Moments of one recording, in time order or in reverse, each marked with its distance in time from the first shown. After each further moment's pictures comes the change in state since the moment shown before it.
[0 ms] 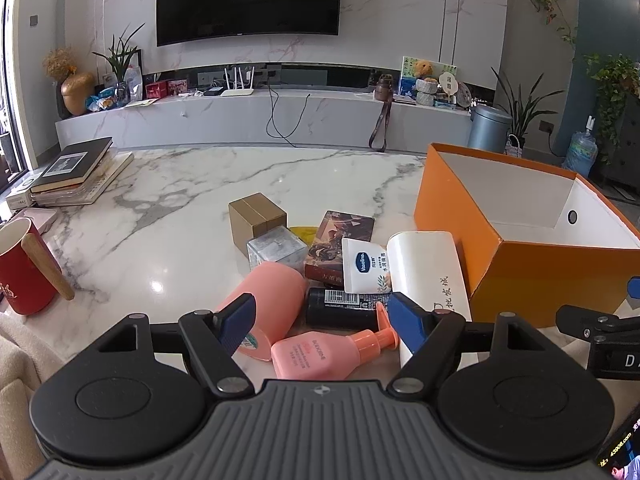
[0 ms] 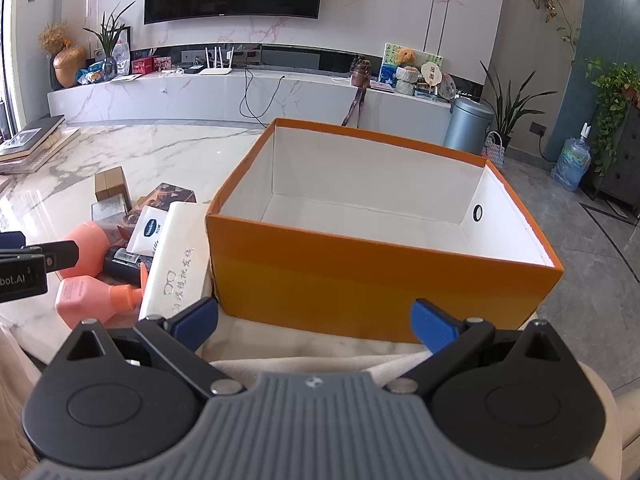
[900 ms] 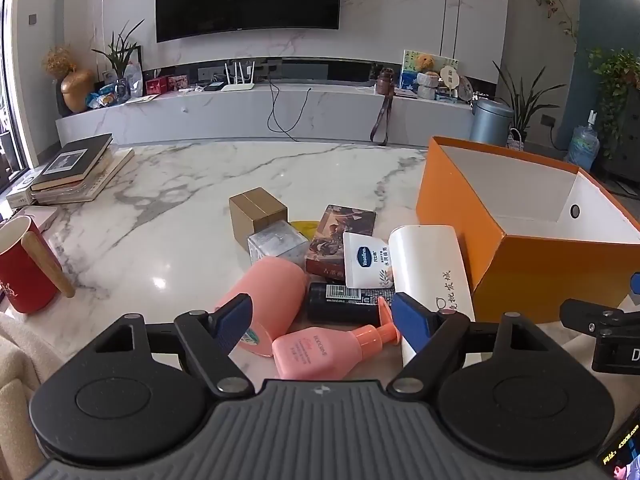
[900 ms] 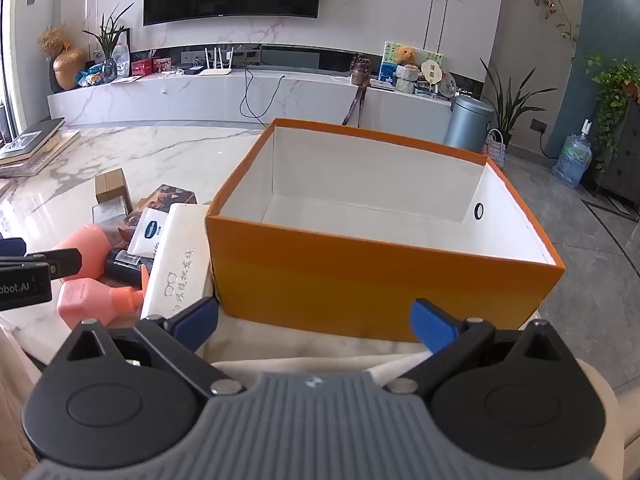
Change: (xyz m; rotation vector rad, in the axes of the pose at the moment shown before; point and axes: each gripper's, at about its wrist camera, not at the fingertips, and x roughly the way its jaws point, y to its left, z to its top) left arm 0.001 -0.007 0.002 0.005 0.012 0.022; right arm 0.002 0.001 -0.002 0.009 0.002 0.006
